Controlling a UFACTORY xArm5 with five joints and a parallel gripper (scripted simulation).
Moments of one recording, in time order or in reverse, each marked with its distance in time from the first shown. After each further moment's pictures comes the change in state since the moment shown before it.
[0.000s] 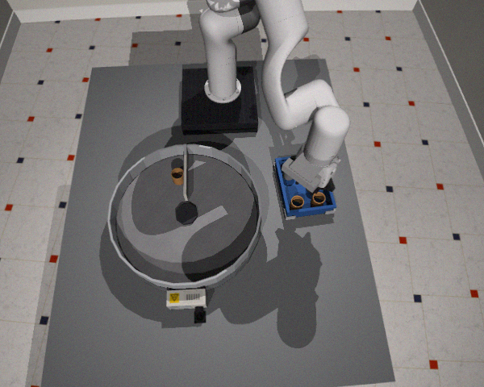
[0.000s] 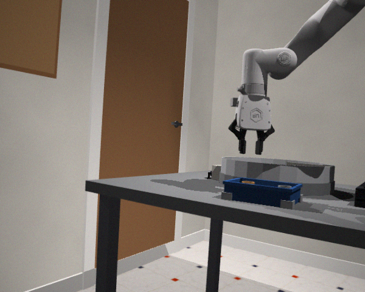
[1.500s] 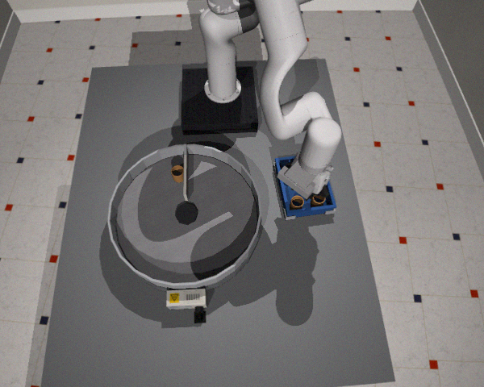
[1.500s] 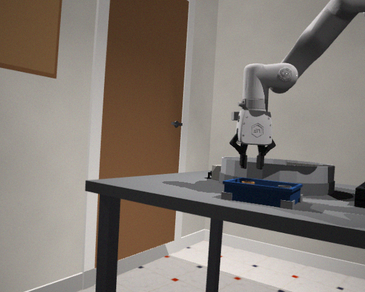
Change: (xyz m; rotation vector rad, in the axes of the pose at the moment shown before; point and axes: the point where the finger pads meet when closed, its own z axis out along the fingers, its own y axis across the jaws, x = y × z) arm 0.001 0.007 0.043 -0.002 -0.001 0.000
